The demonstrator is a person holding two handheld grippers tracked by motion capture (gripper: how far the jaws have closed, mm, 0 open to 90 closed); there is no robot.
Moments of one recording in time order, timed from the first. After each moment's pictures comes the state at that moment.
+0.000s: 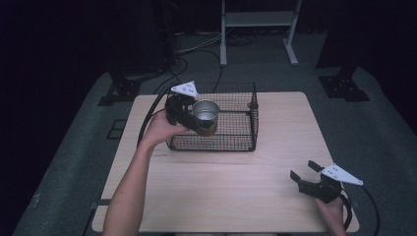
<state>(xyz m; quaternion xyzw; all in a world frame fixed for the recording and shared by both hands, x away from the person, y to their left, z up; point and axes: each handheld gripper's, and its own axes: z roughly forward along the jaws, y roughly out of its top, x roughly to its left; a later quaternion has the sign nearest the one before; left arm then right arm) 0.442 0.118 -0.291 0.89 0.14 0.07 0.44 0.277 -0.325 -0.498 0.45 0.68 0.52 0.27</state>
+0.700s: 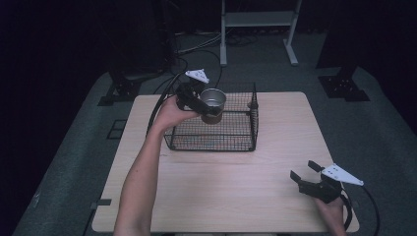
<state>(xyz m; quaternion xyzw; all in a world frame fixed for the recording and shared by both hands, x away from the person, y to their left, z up) 0.486 0.090 -0.287 0.89 0.16 0.07 0.41 0.277 -0.325 -0.498 0.45 0.68 0.52 0.26</state>
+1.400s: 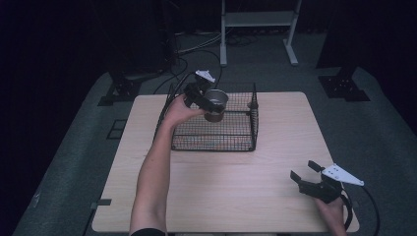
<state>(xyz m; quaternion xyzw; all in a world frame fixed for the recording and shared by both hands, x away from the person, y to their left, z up) 0.527 0.077 -0.321 0.90 0.20 0.06 0.38 0.276 -0.326 -0.498 0.45 0.68 0.52 0.26</state>
